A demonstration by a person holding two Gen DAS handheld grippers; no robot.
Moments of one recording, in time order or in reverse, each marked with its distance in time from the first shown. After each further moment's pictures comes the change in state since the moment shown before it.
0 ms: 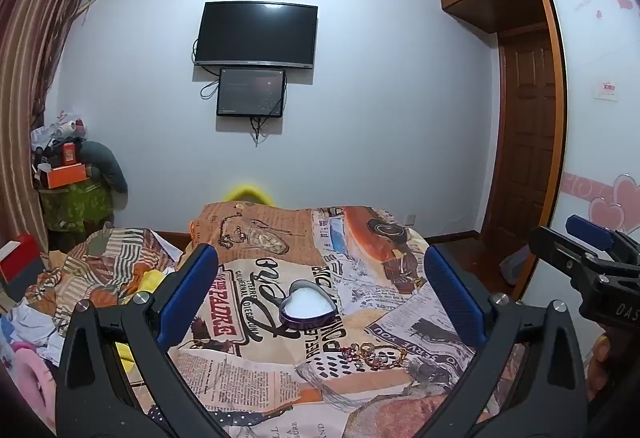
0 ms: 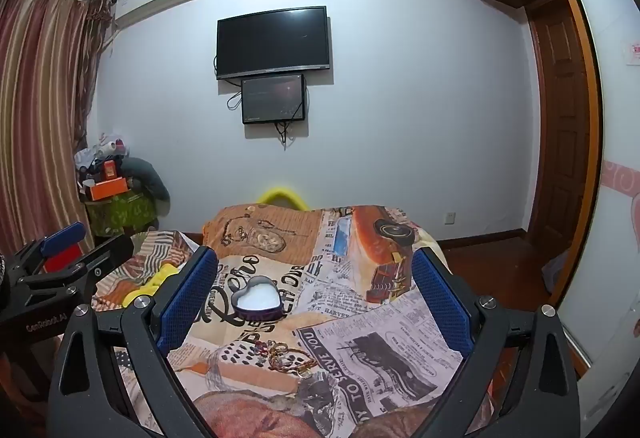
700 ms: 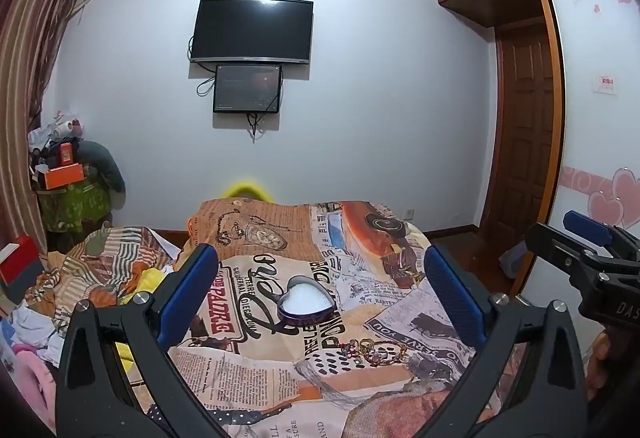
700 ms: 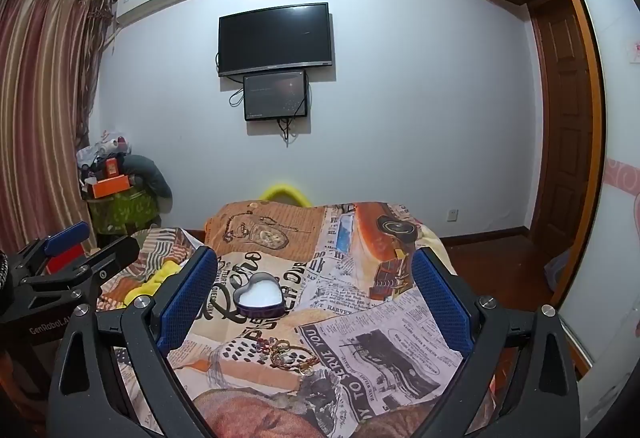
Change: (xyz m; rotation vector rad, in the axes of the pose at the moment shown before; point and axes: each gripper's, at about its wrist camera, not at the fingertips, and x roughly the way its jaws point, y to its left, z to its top) left arm 0.001 0.000 -0.003 0.014 0.014 -0.005; right arm 0.000 0.001 0.000 0.004 0.007 0.000
